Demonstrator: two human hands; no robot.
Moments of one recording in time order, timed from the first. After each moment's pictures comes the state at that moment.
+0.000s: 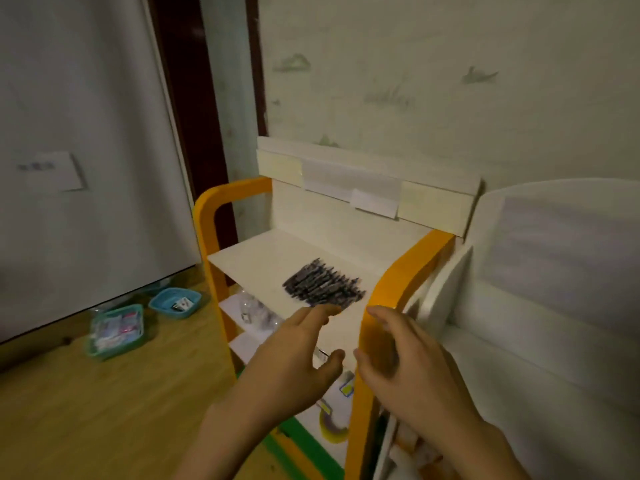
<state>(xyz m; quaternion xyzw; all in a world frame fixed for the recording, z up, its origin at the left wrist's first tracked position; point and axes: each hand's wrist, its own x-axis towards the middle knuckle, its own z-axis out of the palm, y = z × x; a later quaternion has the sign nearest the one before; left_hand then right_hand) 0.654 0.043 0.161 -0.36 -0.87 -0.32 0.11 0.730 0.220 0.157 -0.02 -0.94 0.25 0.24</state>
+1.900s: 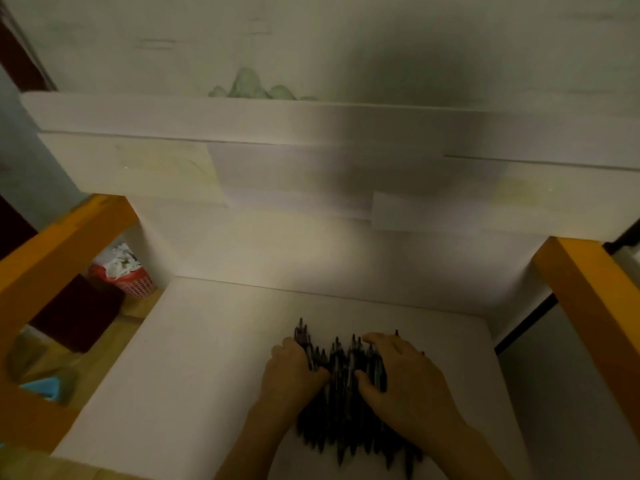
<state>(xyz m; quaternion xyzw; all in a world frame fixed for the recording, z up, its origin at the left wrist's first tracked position) 0.144 0.152 -0.002 -0.32 -0.89 -0.20 -0.26 0.314 0.240 0.031 -0.34 -0.91 0.19 0.11</state>
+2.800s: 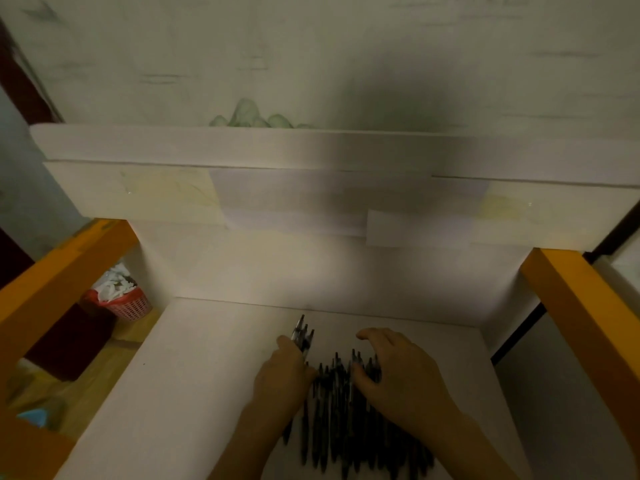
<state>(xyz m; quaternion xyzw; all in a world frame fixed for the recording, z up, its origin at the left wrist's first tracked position) 0.133 0.154 0.029 -0.37 -0.89 -0.18 -0.20 0.297 0.246 0.062 -0.33 -0.92 0.16 0.13</state>
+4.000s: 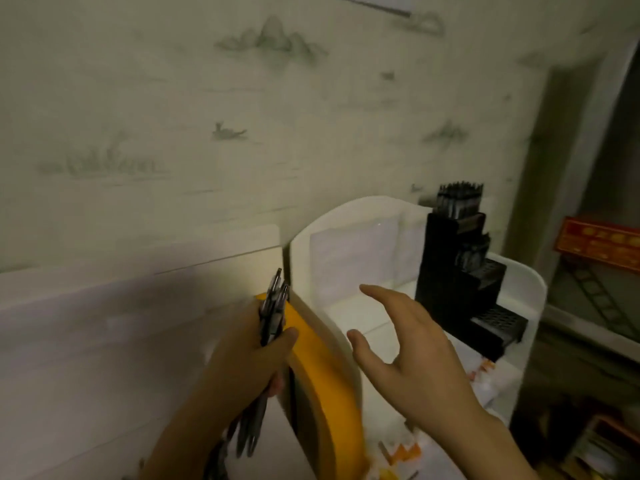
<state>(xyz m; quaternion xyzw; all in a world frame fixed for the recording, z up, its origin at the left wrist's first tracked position) 0.373 0.187 0.245 -0.63 -0.56 -0.43 -0.32 0.588 0.176 0.228 -0.52 -0.74 -0.02 0.43</state>
